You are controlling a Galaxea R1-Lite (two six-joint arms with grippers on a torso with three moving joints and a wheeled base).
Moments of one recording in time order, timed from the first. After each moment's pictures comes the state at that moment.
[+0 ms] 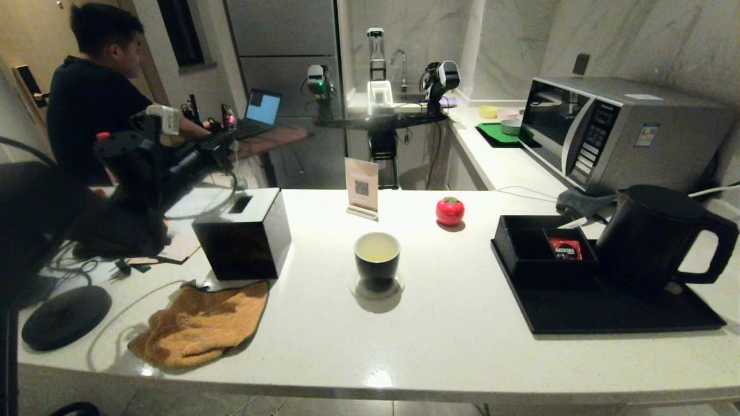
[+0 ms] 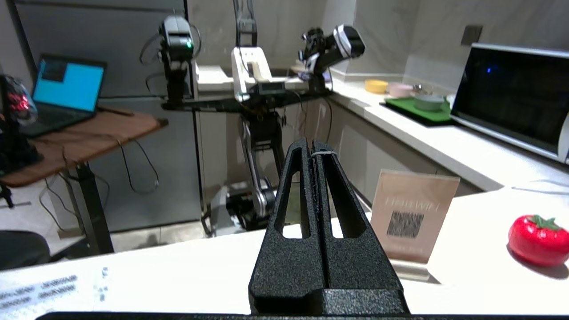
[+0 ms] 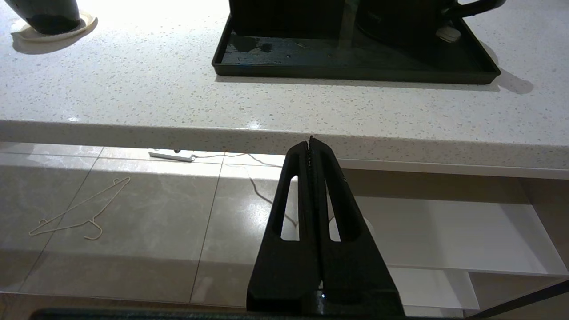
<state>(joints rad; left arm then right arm) 0.10 2.24 -1.31 -1.25 -0.41 -0.23 0.00 0.00 -0.11 0.28 0.01 -0.01</state>
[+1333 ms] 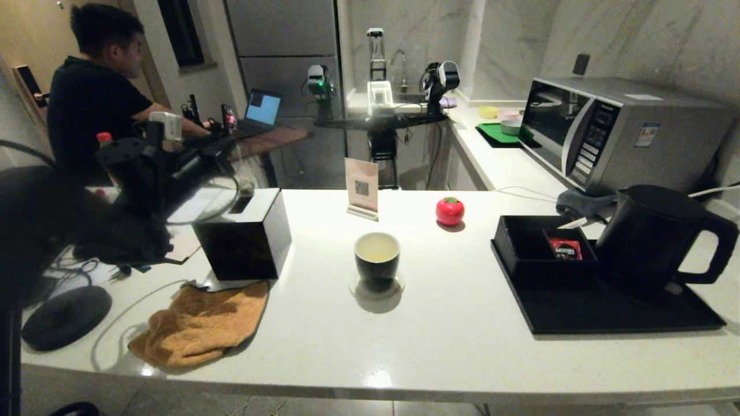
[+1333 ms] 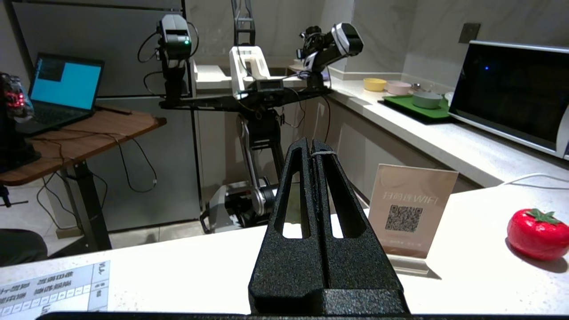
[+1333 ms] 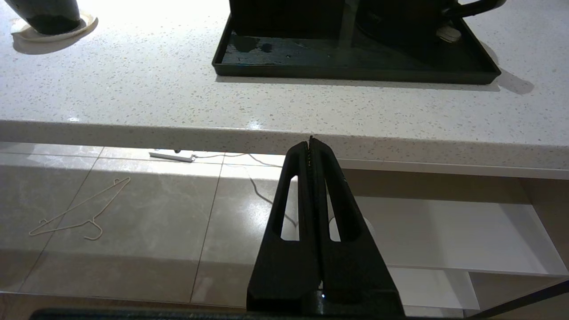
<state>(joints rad) 0.10 2.24 -1.27 -1.29 -0.41 -0.23 0.00 0.00 -0.11 0.28 0.01 -0.01</state>
